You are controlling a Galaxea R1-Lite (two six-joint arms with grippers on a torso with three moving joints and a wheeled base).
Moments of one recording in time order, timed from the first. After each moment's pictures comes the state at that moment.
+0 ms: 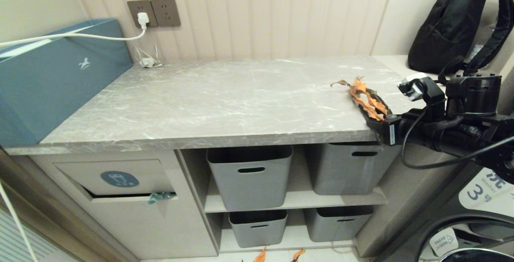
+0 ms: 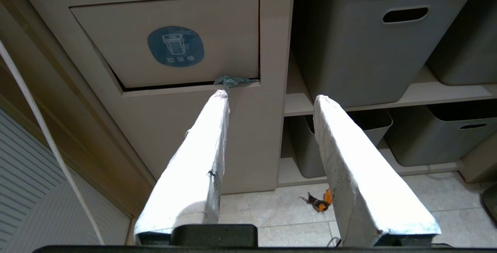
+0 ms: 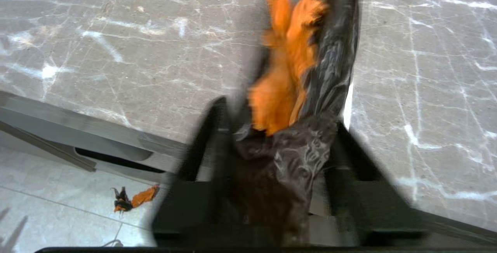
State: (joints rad) left arm 0.00 0.00 0.00 0.00 -0.01 0.06; right arm 0.15 1.70 -0.92 -0.51 0.07 -0.16
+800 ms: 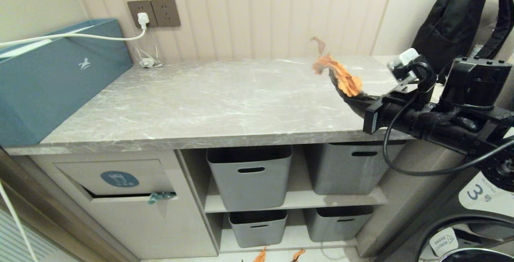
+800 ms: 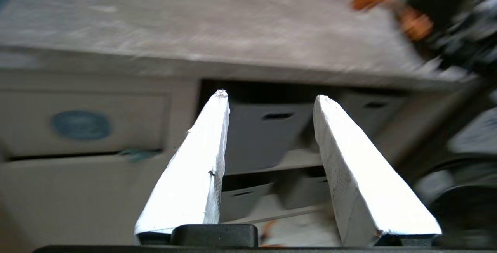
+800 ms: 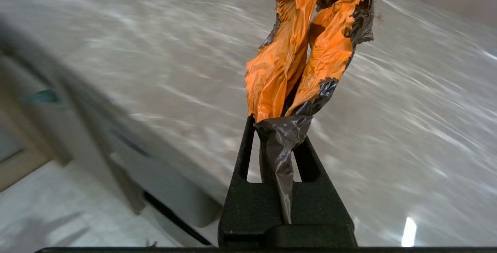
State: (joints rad) left arm -0.01 0.37 -0.55 0.05 -0.24 -0.23; right arm 0.29 1.69 -0.93 -0.75 0.32 -0.22
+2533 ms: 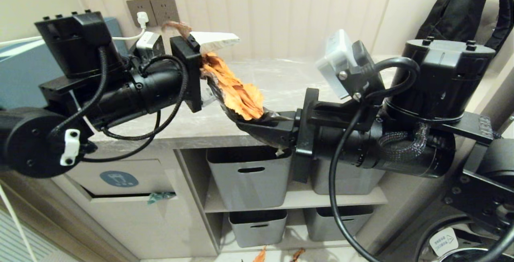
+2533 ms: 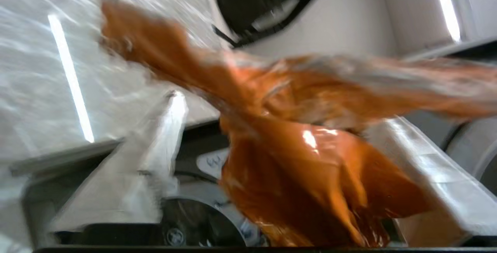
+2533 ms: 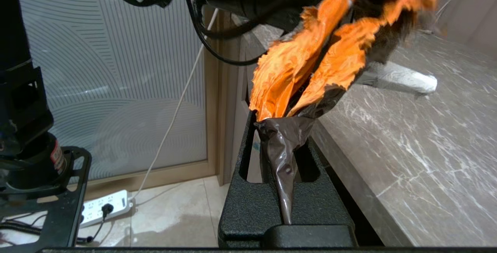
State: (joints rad) left arm -0.46 1.67 -1.13 -0.69 -0.44 -1.11; right arm 0.80 1.69 -1.05 -0.70 0.48 -0.20
